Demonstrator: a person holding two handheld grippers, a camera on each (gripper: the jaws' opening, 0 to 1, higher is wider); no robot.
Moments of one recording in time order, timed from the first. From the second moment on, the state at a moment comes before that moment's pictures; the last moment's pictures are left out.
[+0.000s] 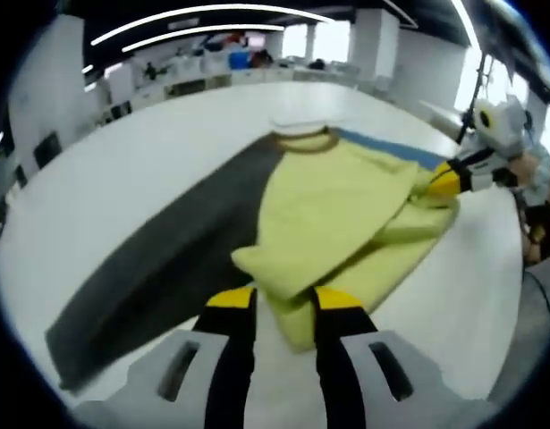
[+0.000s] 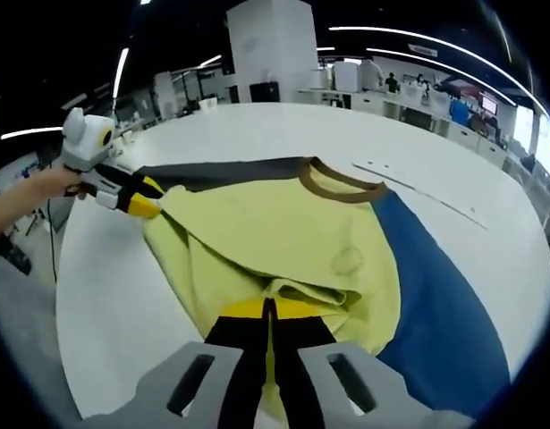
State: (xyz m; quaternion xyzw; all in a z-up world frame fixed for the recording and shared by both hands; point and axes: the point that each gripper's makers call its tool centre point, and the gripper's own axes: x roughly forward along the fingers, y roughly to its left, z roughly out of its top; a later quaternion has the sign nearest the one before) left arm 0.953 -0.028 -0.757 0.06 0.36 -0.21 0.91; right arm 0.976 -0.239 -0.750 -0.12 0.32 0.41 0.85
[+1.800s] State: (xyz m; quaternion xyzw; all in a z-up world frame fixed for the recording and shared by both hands) left arm 0.979 -0.009 -0.751 0.10 0.35 -0.18 0.92; right arm 0.978 -0.246 -0.738 -0.10 0.31 0.40 0.85
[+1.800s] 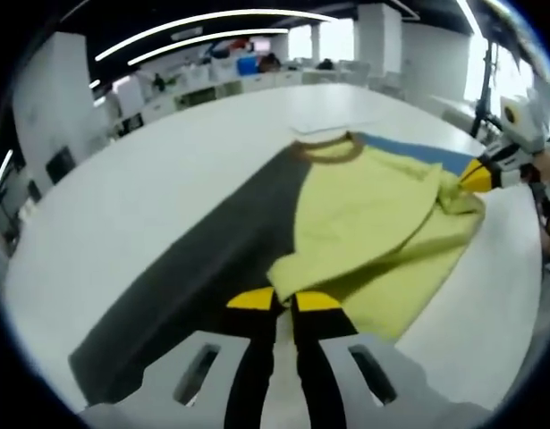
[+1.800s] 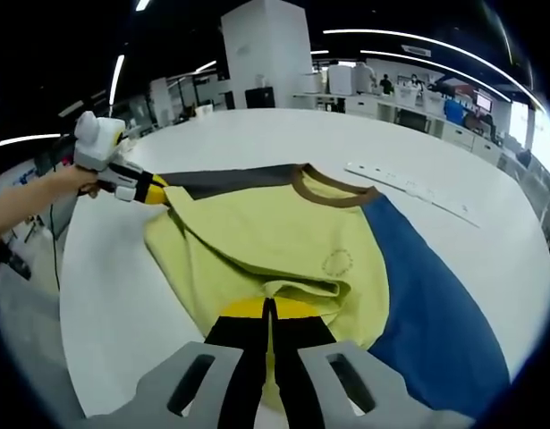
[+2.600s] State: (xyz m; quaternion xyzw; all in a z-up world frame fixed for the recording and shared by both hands) left arm 0.976 -0.003 -0.734 0.08 0.34 -0.19 0.92; right arm 0.974 -0.261 -0.729 -0.10 0.31 0.40 0.86
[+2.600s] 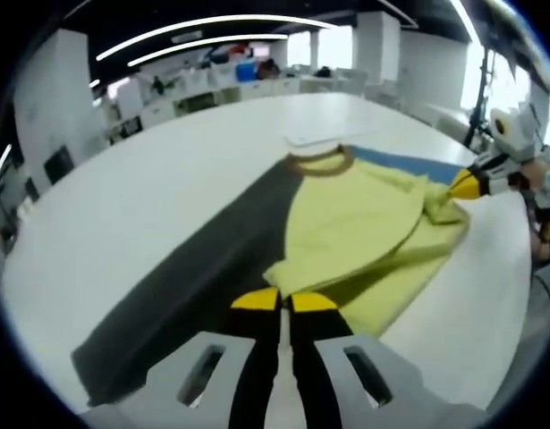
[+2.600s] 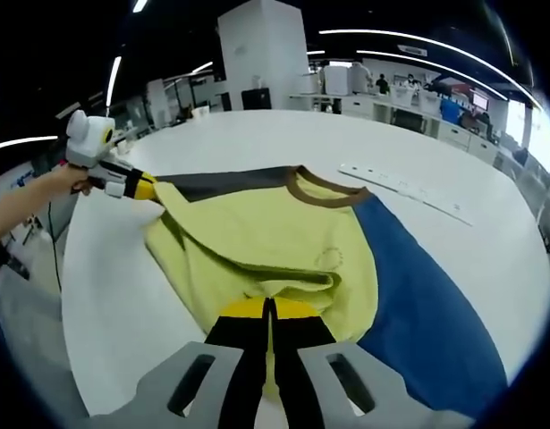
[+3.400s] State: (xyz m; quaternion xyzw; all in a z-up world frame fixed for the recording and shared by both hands) left arm 0.921 -0.009 -0.715 0.09 0.33 -0.20 0.92; right arm 0.934 -0.288 -0.711 -0.12 0.30 0.40 0.86
